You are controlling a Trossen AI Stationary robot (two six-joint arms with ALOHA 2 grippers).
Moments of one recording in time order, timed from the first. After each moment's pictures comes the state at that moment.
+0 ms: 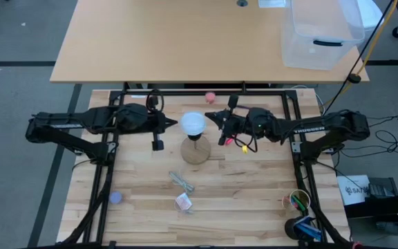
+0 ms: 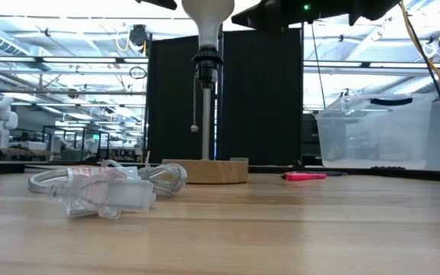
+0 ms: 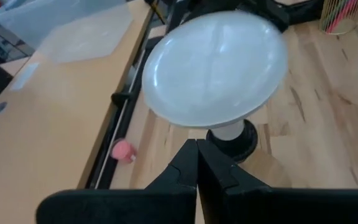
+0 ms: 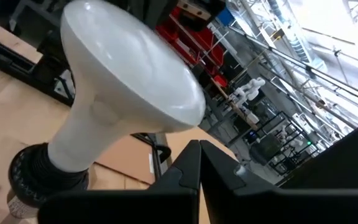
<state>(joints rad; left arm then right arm) 0.03 1.13 1.19 -0.58 -0.27 0.24 -0.09 1.37 0.86 0.56 0.23 -0.75</state>
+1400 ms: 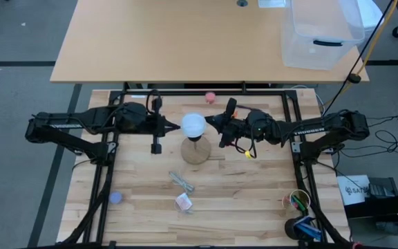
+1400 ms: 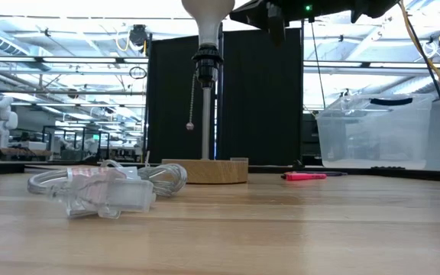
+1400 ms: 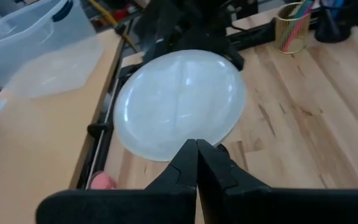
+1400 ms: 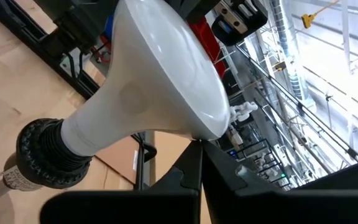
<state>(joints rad) 0.02 1.13 1.19 -0.52 -0.12 0.32 -0.05 1.37 0.86 0.55 0.24 -1.01</state>
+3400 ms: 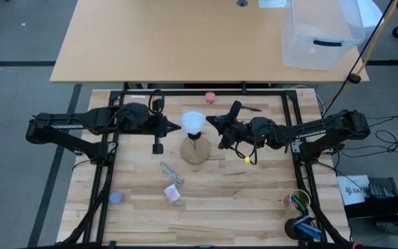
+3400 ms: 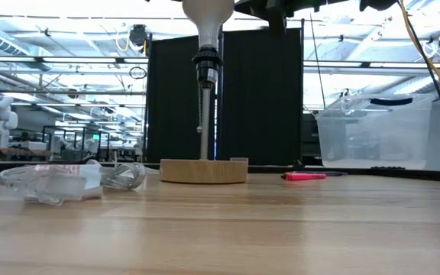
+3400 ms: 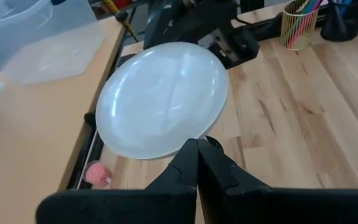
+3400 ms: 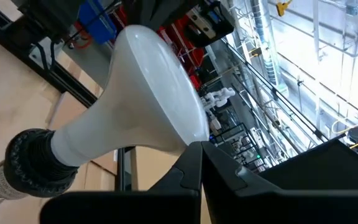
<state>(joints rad) 0.05 1.15 1.19 -0.53 -0.13 0.27 0.04 1.37 0.86 0.60 0.43 -1.04</state>
